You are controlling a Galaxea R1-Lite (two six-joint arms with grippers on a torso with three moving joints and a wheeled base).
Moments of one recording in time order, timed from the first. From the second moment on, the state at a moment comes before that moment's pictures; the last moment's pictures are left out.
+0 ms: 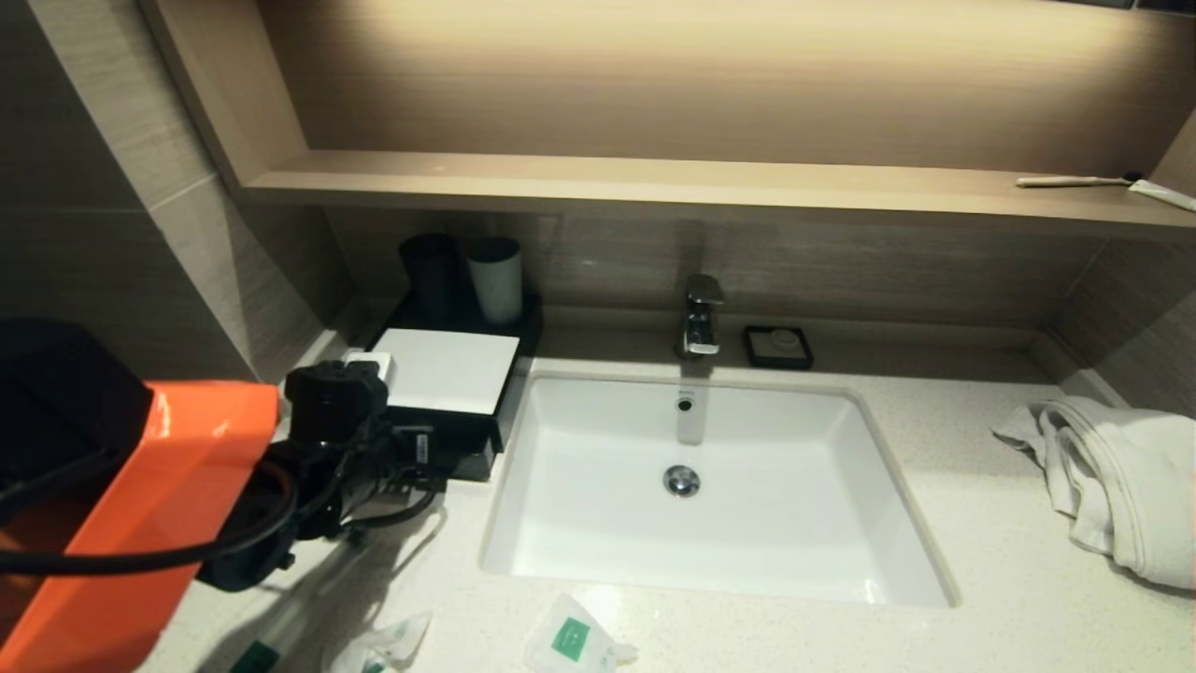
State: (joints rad) left arm -0.27 1.98 -0.70 -0.83 0.25 -0.10; right arm 0.00 0.00 0.00 0.00 0.00 0.00
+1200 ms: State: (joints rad) left arm -0.27 1.91 -0.69 -0.63 0.25 -0.11; right arm 0.00 0.00 0.00 0.00 0.00 0.00
